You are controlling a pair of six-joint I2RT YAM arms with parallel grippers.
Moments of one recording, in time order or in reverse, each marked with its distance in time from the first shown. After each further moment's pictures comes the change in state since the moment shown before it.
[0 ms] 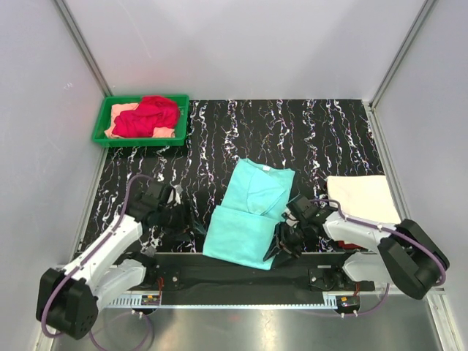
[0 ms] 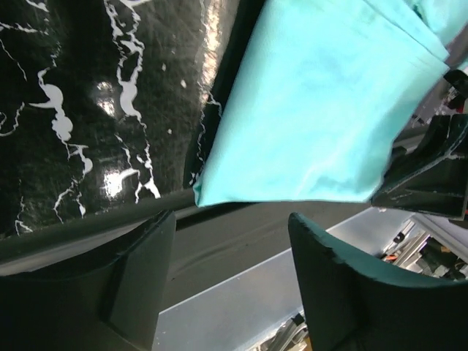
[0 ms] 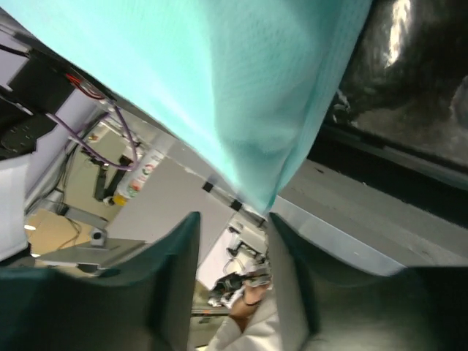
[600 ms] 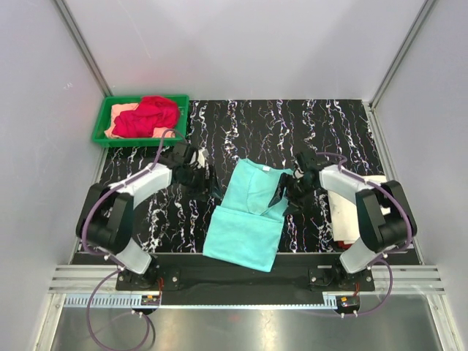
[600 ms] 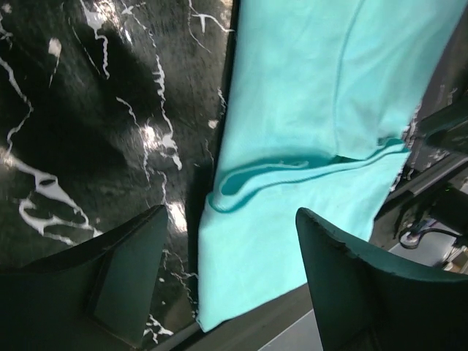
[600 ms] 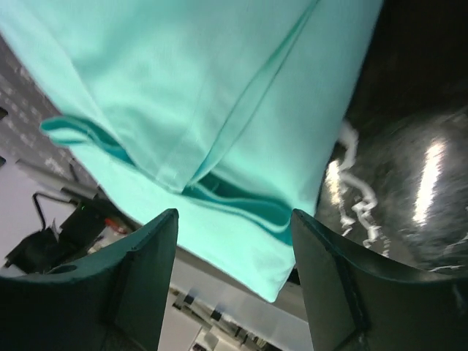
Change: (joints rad) left arm -0.001 0.607 0.410 0.251 0.017 0.270; right arm -0.340 0.327 0.463 -0.192 0.271 -0.396
